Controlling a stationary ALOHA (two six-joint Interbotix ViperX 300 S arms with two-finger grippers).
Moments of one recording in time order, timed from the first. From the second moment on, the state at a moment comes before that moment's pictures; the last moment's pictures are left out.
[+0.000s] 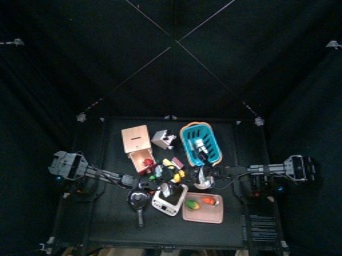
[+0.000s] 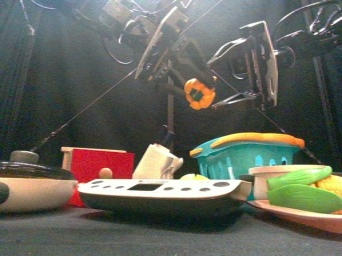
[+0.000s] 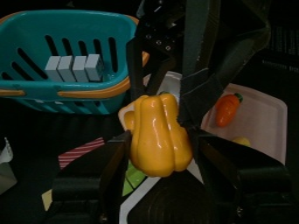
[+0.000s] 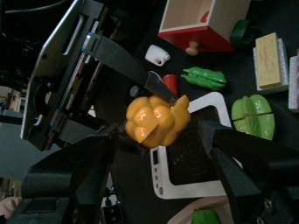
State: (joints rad) left arm -0.19 0.06 0.43 1.51 0.43 -1.76; right arm -0.10 -0.38 0.92 -0.38 -0.21 1.25
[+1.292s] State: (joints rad) left arm -0.17 0.11 0.36 1.43 0.45 -1.77; right arm -0.10 -0.31 0.89 -0.39 -0.21 1.25
